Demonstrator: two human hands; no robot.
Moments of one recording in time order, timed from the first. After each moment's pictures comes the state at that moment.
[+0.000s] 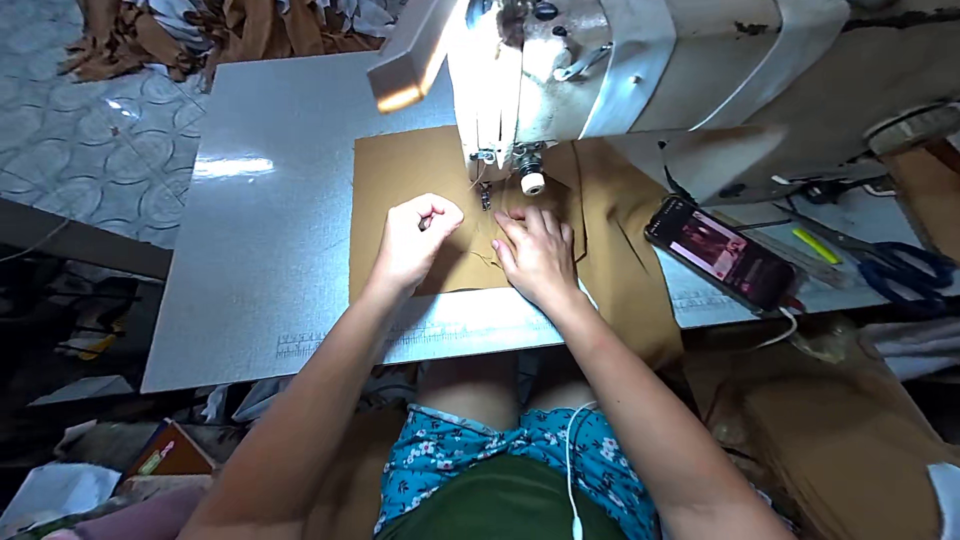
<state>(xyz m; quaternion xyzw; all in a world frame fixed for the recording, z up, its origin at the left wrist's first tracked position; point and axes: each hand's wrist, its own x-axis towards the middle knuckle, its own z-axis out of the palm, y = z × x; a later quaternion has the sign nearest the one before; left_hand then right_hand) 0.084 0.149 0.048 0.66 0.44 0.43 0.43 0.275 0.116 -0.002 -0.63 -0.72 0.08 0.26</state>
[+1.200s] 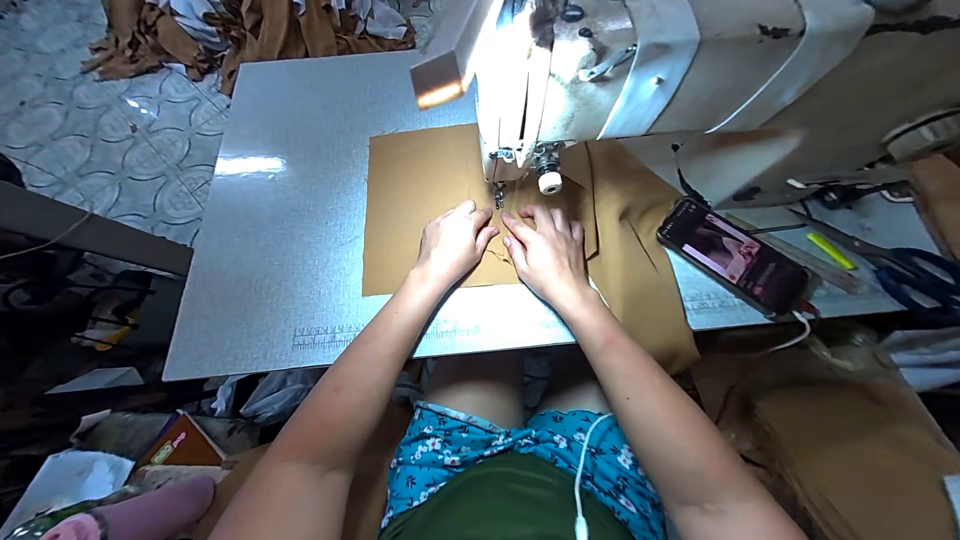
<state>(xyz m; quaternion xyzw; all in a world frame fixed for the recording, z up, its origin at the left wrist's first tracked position) 0.107 0.171 0.013 0.85 0.48 0.17 0.12 0.275 0.120 0.001 -0.64 -0.74 0.07 0.21</state>
